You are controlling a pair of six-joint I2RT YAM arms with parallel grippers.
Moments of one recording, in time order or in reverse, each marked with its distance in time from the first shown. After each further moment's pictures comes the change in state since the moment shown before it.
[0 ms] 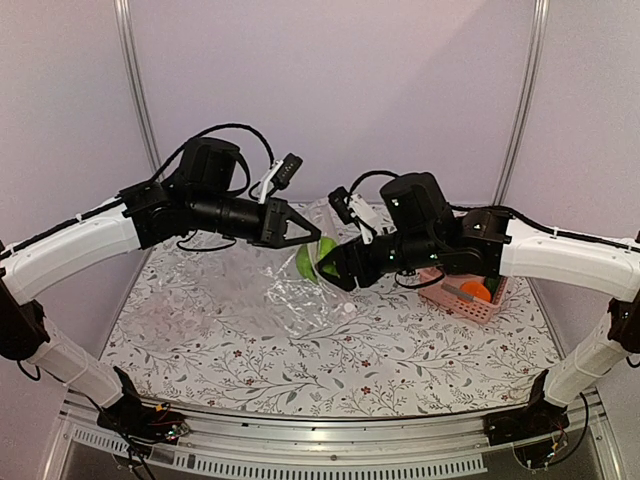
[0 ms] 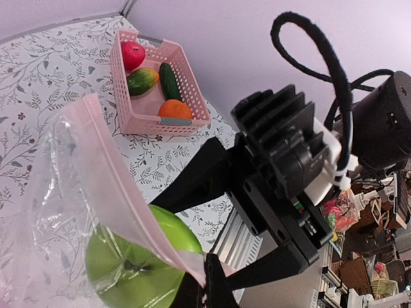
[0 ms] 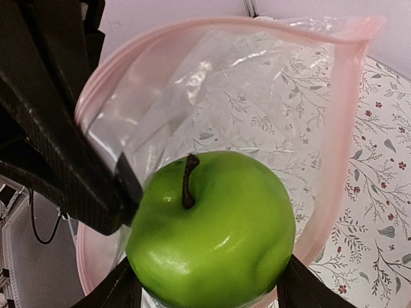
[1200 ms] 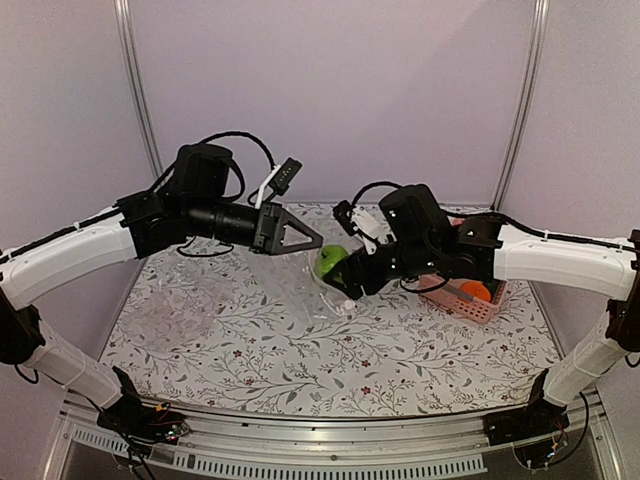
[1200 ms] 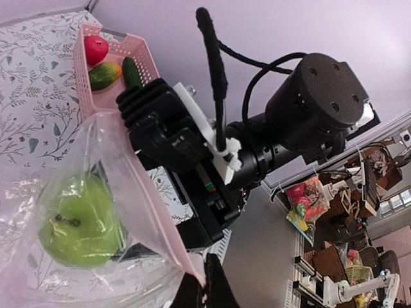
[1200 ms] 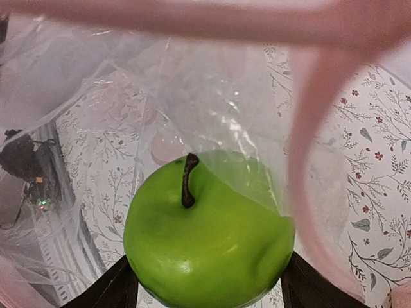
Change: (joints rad) left arm 0.000 -0.037 -0.074 0.110 0.140 -0.071; right arm -0.046 0.014 -0.064 0.012 0.048 -0.095
